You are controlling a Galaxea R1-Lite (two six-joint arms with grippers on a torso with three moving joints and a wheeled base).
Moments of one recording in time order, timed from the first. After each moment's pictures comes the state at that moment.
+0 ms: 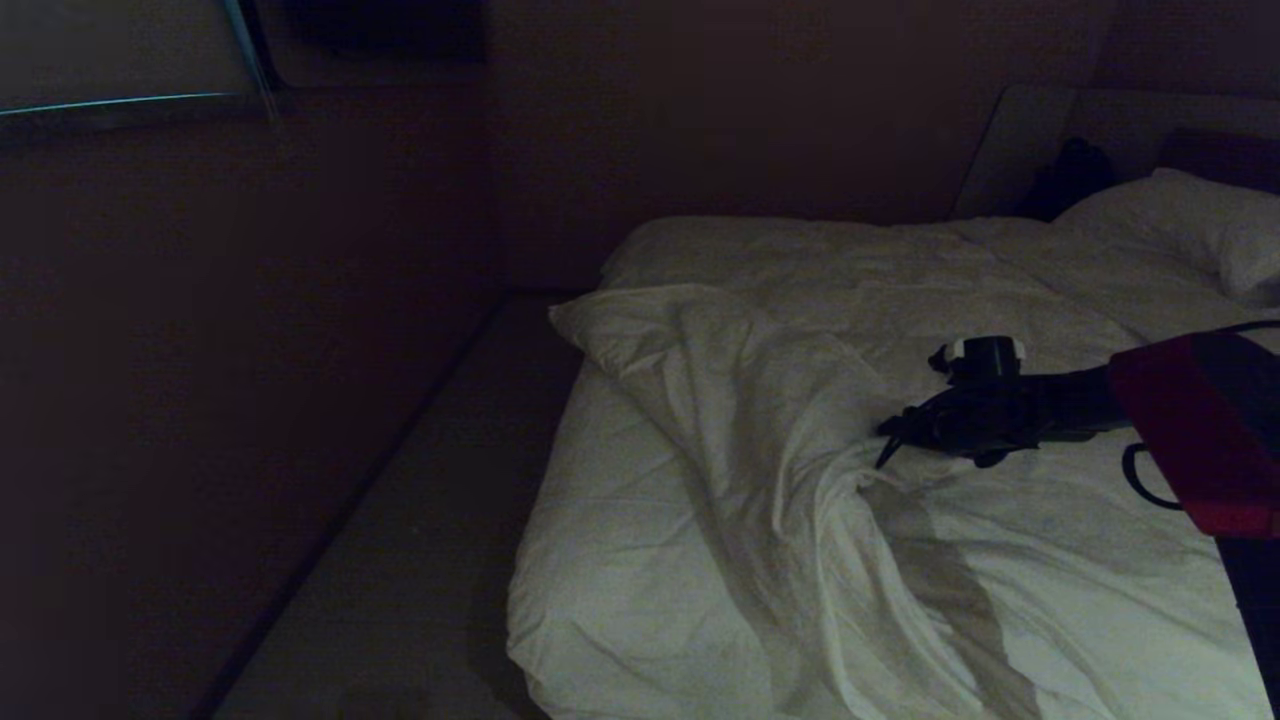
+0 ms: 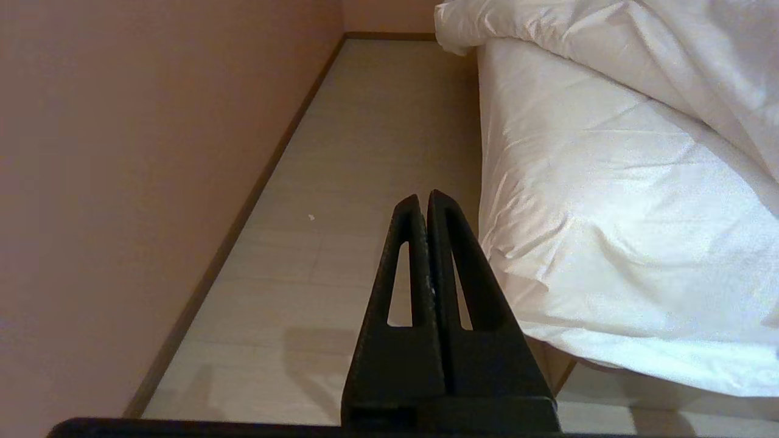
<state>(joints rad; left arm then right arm) 0.01 0.00 0.00 0.00 0.00 0.00 -0.06 2.49 -1.79 0.01 0.02 0.19</state>
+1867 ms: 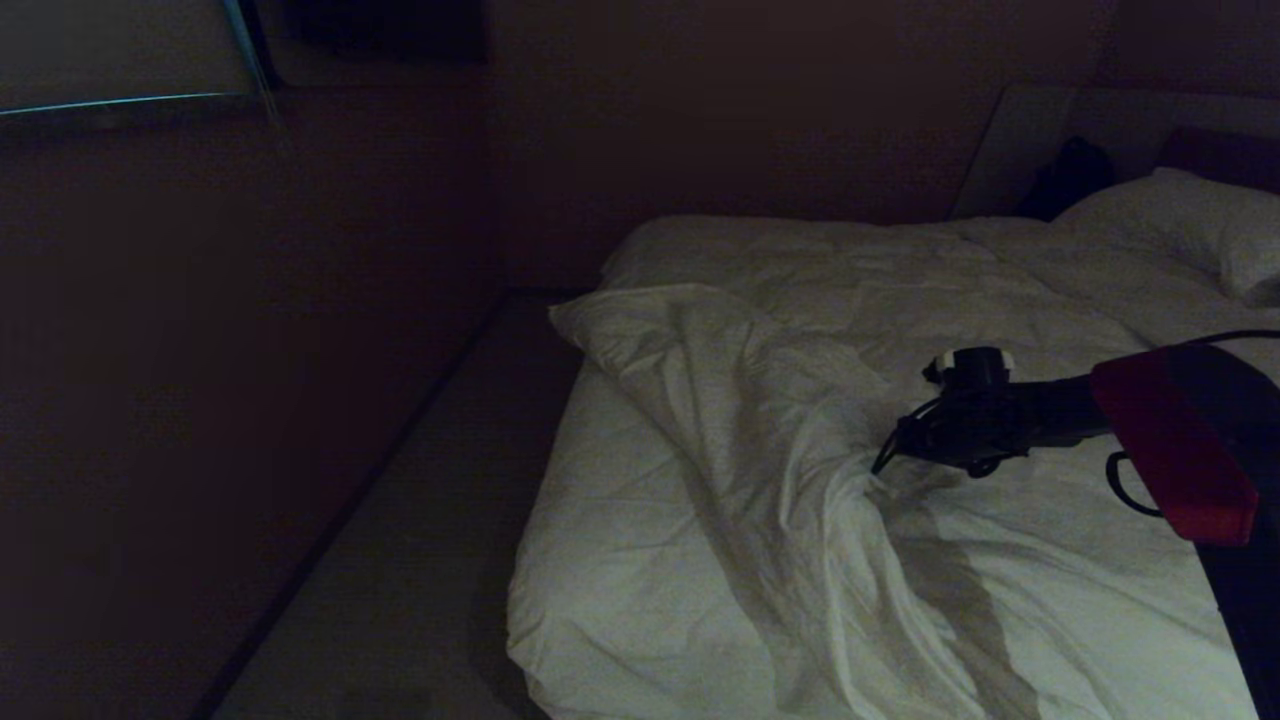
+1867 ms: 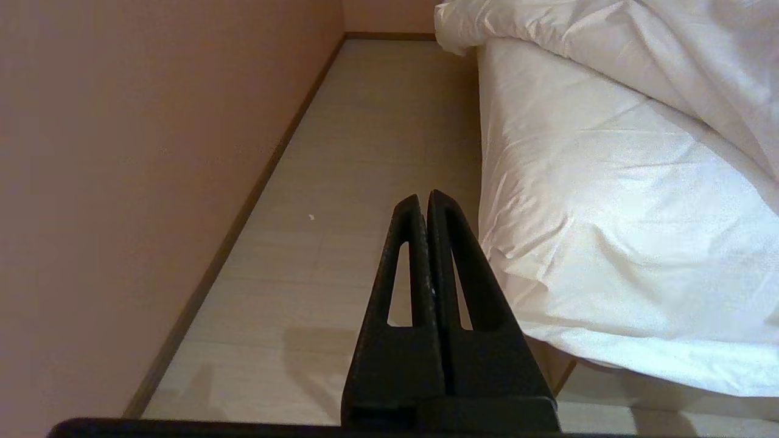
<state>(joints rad) 0.01 0.00 0.00 0.00 0.00 0.00 -0.06 2.53 -1.84 0.05 0.02 0.21</state>
